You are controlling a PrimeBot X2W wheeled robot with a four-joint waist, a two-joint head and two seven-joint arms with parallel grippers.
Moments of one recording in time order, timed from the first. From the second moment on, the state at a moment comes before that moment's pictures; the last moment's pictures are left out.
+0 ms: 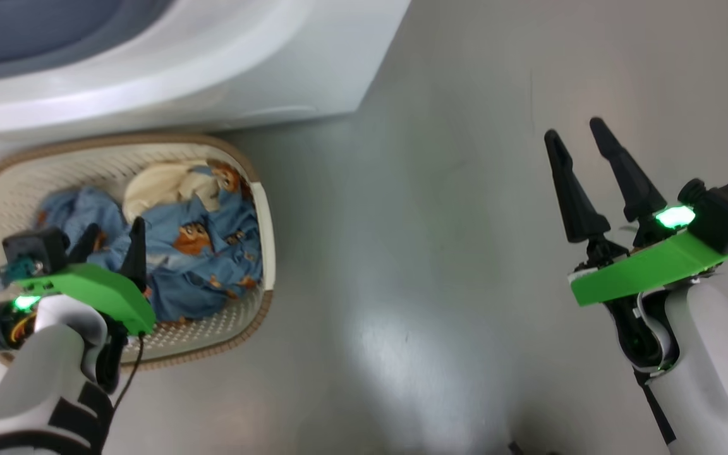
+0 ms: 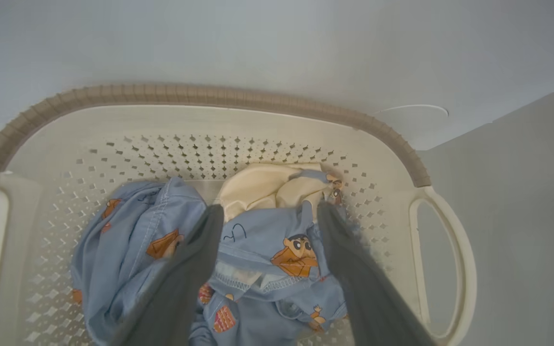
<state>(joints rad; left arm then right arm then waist) -0.70 0.19 -0.26 0.96 -0.52 -0.10 -0.25 -0.48 -0.25 0.22 0.19 0.56 0.13 -0.25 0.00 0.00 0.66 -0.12</state>
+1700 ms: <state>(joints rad) -1.03 0.26 -0.42 1.29 -0.57 -0.12 -0.07 -0.58 -0.17 0.24 0.14 0.56 0.13 -0.25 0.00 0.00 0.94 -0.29</state>
